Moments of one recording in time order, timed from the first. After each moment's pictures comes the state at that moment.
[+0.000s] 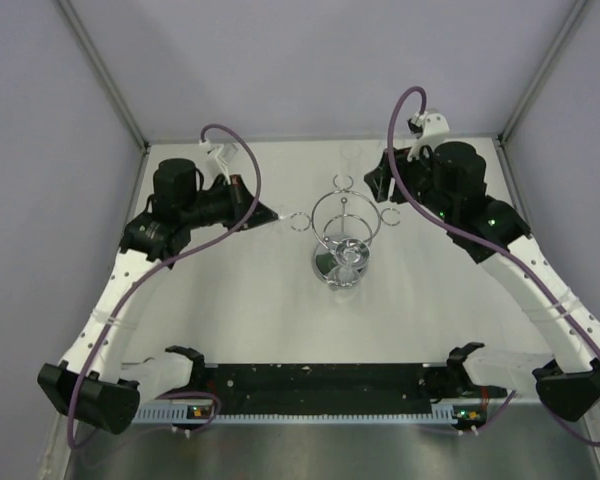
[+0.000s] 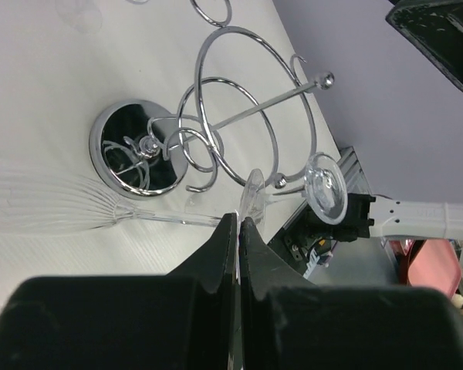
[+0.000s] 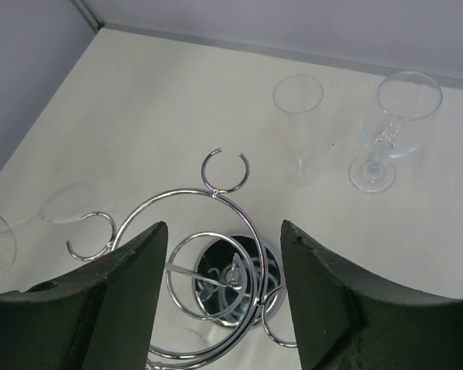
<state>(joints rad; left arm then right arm) -0.30 1.13 1.22 -0.53 0.66 -0.51 0.57 1.16 1.37 -0.47 0.08 0.23</state>
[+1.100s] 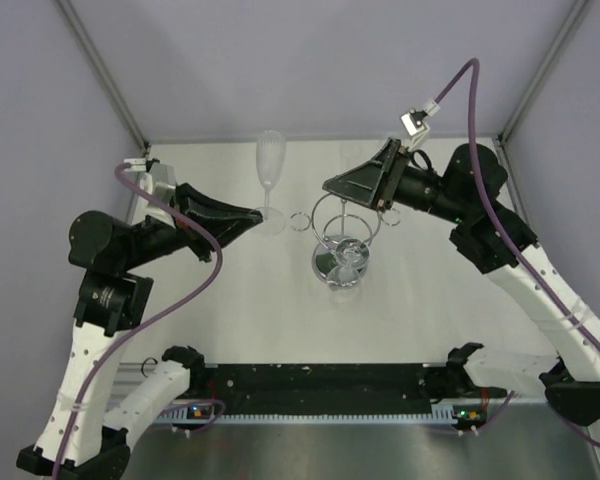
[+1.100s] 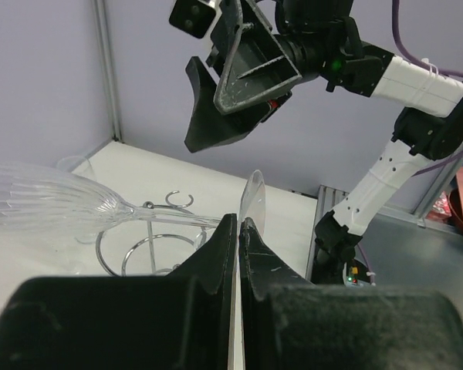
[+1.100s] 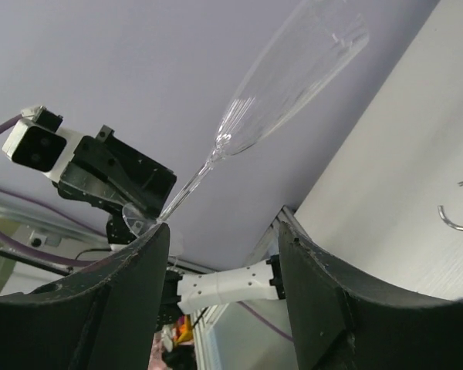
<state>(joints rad) -0.30 0.78 1.20 -0.07 0.93 -0.42 0.65 1.10 1.40 -0.25 -0.47 0.97</state>
